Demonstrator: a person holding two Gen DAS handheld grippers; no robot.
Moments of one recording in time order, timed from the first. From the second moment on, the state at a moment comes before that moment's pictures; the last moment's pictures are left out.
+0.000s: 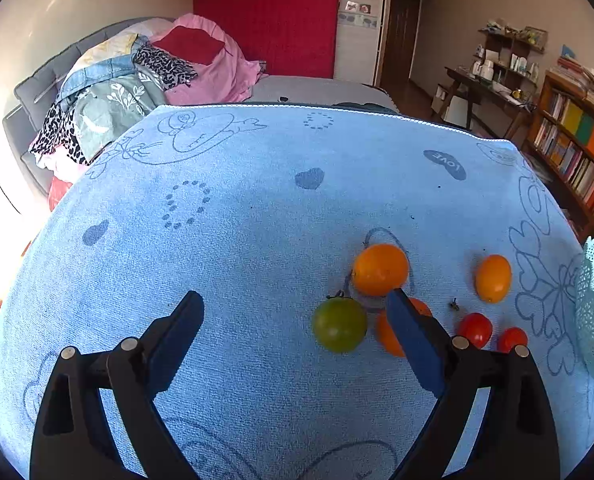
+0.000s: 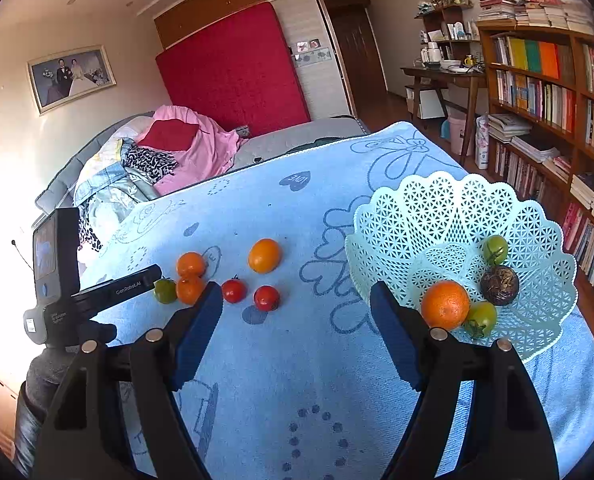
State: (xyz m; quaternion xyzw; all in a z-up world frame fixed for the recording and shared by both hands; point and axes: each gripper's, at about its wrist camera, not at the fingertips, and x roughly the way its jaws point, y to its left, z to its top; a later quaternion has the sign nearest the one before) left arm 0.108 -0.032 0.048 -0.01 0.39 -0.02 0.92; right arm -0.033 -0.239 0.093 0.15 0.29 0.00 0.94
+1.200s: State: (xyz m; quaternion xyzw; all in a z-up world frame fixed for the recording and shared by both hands) left arm 0.109 -0.049 0.021 0.03 0.41 -0.08 0.91; right arm -0.020 -0.219 0.074 0.13 0.33 0.02 0.94
